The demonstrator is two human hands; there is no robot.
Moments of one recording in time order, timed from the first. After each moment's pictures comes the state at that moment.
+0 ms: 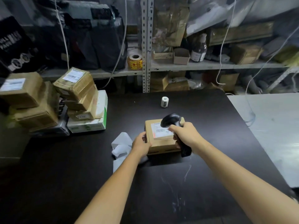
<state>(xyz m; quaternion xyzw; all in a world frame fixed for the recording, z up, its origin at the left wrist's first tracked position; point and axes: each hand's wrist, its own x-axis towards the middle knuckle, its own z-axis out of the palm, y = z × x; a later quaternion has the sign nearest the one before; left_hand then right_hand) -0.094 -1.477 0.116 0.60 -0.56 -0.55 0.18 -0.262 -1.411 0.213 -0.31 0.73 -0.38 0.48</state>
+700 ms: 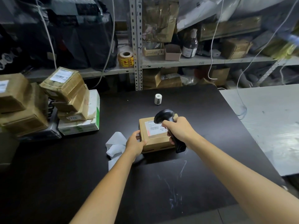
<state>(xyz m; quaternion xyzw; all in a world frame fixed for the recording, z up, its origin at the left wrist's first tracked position) -0.092 -1.483 0.106 0.59 -0.56 -0.56 0.18 -0.261 -1.415 0.221 -0.30 0.74 -0.38 0.47</state>
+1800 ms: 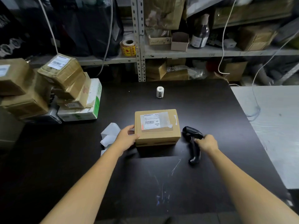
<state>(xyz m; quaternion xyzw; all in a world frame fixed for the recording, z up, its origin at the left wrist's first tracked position) -0.089 -1.484 0.091 0.60 -0.50 -0.60 0.19 -0.412 -1.367 0.083 -0.23 0.89 -0.19 0.34</state>
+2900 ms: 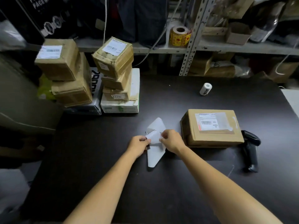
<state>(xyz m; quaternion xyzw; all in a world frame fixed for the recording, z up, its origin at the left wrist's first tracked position) 0.071 -1.516 0.051 0.65 -0.49 -0.56 0.14 -0.099 -1.498 0.057 -0.51 0.76 -0.11 0.38</state>
